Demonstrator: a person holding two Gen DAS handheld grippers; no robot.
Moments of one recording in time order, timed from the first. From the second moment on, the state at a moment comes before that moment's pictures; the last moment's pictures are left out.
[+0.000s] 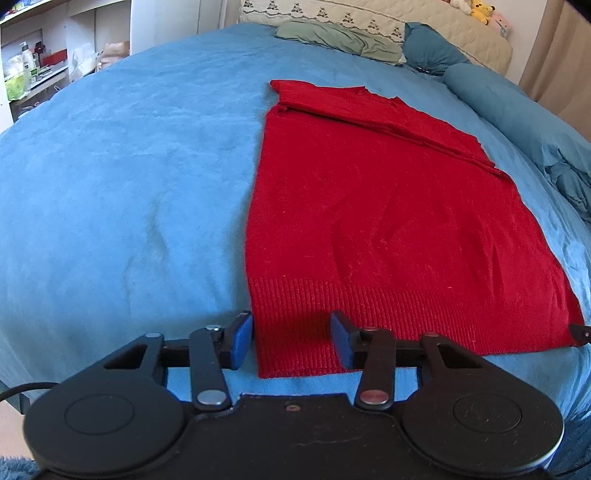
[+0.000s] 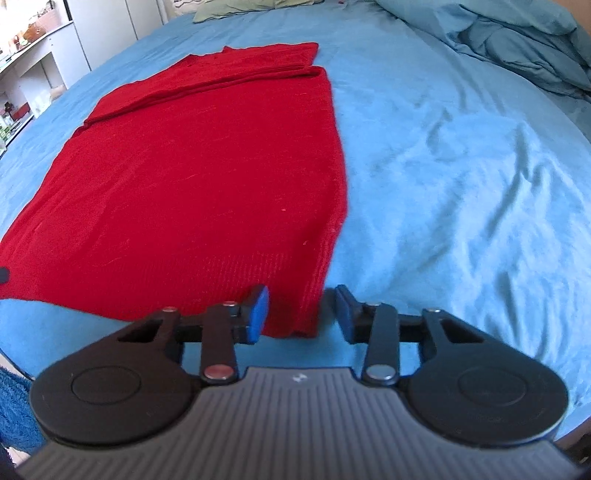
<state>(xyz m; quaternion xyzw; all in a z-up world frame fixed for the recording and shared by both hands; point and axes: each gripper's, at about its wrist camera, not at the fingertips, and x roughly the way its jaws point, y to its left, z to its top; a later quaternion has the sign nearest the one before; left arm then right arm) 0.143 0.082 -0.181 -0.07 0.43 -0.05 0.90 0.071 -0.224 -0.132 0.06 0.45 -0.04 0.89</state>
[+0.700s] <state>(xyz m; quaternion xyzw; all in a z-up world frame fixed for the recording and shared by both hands) 0.138 0.086 -0.145 -0.10 0.42 -0.06 0.90 0.077 -0.224 -0.100 0.09 0.44 -0.01 0.90</state>
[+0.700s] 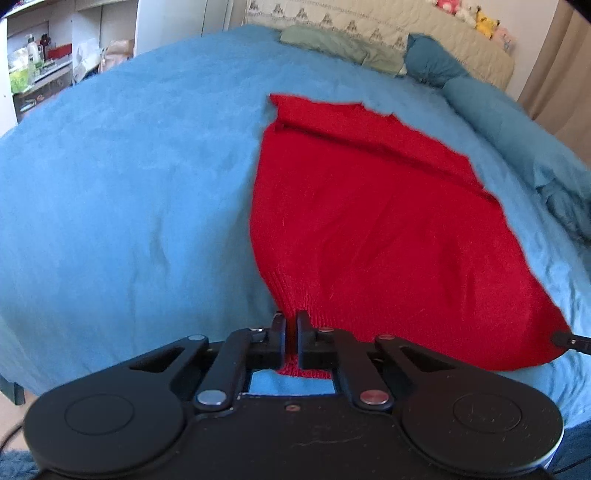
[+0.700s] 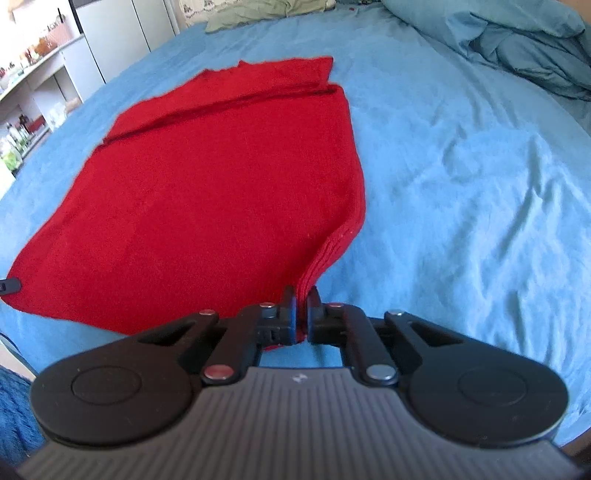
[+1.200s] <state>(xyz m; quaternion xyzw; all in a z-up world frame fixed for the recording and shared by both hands) 0.204 0.086 -0.027 -0.14 0.32 -0.07 0.94 0.142 -0.259 0.024 0.16 0.34 0.02 0.93</state>
